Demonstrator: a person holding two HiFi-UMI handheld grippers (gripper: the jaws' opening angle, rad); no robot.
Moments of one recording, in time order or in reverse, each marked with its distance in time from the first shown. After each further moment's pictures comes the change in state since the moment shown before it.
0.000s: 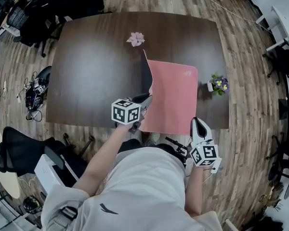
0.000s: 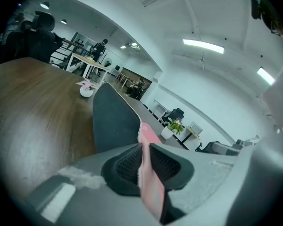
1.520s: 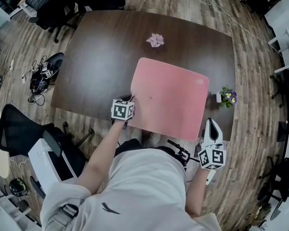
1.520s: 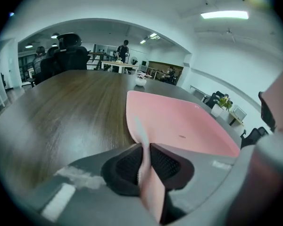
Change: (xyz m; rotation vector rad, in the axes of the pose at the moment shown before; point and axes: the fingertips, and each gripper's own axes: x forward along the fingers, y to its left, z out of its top) left arm -0.069 0.153 -0.071 0.004 0.091 0.491; right arm 0.004 -0.005 0.053 -0.105 -0.113 -0.024
